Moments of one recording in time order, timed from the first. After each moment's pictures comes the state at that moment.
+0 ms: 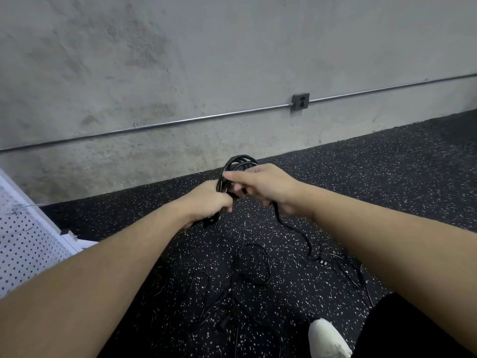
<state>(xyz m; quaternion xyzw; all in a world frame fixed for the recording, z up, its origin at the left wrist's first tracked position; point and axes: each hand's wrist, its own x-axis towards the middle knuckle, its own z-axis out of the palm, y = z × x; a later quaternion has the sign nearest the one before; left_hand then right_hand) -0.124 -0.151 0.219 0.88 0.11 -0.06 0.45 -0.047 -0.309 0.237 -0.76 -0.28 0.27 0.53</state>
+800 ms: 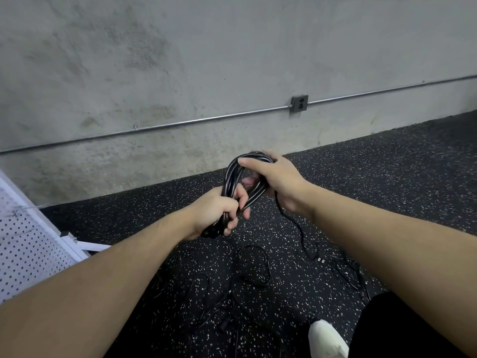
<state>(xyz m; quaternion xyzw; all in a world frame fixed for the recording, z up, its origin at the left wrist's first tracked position) -0.134 -0.165 0.212 0.73 0.02 -0.11 0.67 -0.032 -0.310 0.226 -0.64 -0.16 0.21 0.72</state>
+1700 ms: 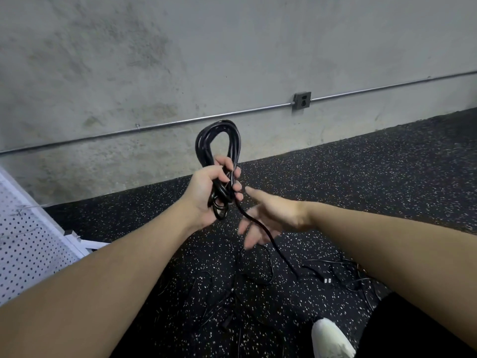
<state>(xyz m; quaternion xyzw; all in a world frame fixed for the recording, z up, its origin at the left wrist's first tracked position) -0.119 -0.168 0.220 0.50 0.06 0.06 0.86 -0.034 -0.325 0.185 -0.71 -0.28 0.53 0.37</state>
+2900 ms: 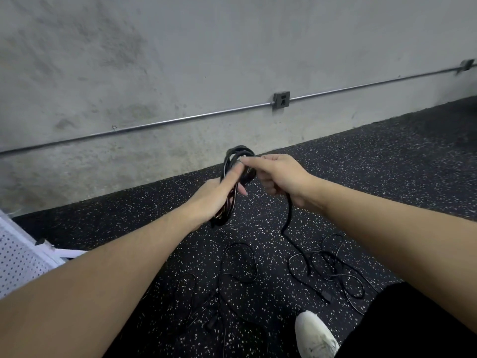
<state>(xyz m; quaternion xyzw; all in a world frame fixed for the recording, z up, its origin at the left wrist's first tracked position) -0.110 -0.208 0.222 0.87 0.10 -0.01 0.48 -0.028 -0.366 0.237 -0.71 -0.22 0.22 0.63</state>
